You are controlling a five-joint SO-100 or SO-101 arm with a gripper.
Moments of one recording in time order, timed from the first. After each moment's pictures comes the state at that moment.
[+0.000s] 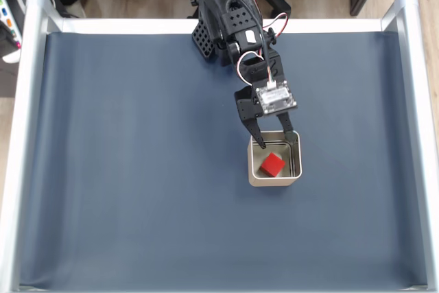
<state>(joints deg) -24.2 149.4 150.5 28.3 -83.5</state>
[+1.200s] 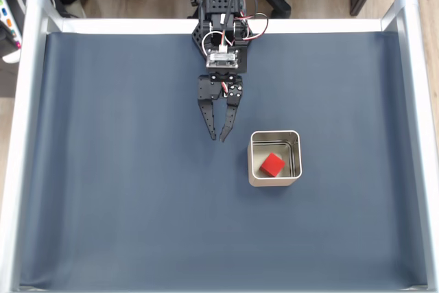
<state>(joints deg) -3.9 190.8 178.4 30.8 -86.6</state>
